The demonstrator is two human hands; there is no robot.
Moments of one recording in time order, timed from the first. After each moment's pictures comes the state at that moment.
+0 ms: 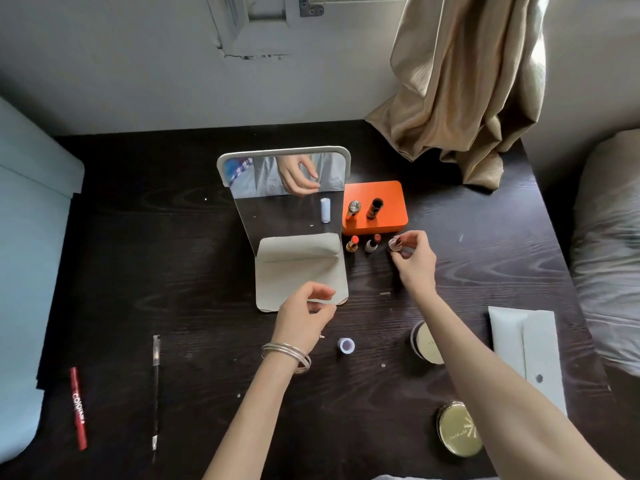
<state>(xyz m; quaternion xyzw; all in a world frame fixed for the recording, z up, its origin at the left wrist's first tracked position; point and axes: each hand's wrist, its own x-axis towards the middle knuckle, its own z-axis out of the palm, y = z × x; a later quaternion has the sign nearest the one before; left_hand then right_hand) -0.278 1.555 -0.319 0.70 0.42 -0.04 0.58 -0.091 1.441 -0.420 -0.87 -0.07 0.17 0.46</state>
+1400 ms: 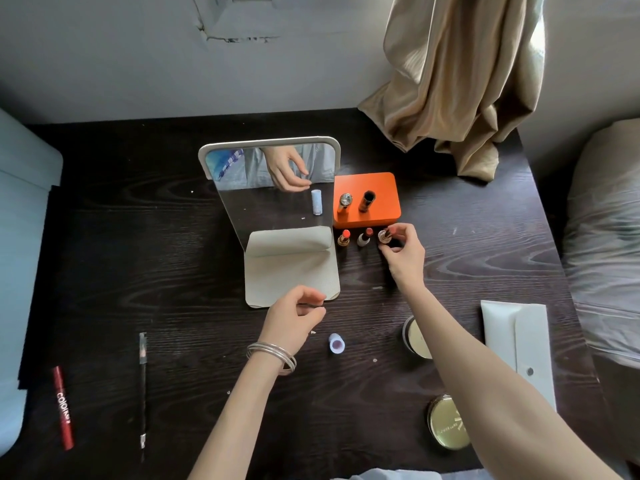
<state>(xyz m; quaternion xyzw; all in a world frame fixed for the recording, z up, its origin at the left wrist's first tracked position) -0.282 1.557 -0.338 0.69 0.42 -0.08 0.59 -0.087 1.443 -0.438 -0.85 -0.07 0.18 0.49</state>
